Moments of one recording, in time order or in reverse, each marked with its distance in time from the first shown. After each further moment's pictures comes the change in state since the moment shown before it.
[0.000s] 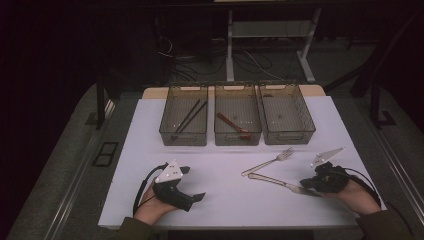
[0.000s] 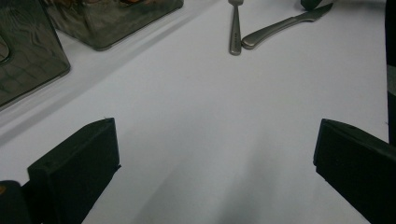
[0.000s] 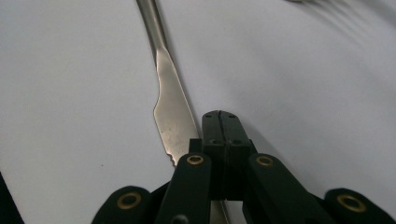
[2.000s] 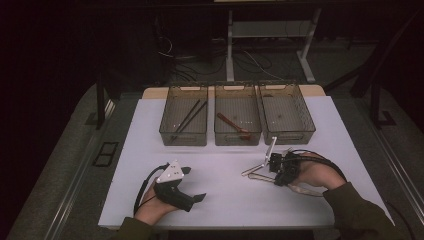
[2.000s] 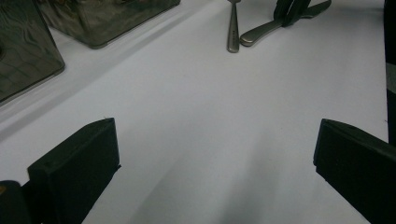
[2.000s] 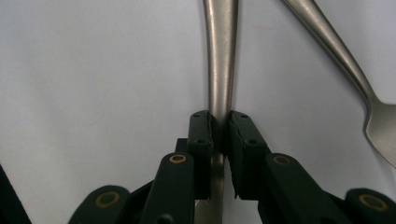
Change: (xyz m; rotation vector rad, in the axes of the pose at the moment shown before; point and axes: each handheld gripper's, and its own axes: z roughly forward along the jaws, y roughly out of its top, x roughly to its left) left arm -0.001 0.000 0.002 0.009 -0.009 0.004; right arm 0.042 0.107 0.051 0.435 0.018 -0.410
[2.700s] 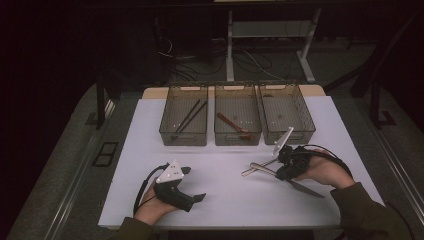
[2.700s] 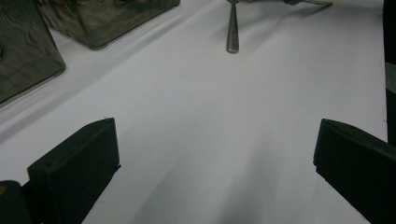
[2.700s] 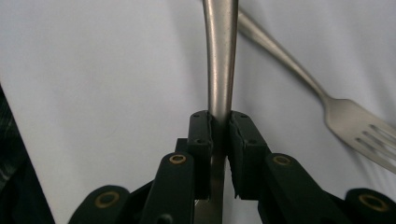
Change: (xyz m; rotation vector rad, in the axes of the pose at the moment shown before) left arm 0.000 0.000 -0.001 -0.001 0.001 0.002; right arm -0.009 -0.019 -0.024 -0.177 0.039 0.109
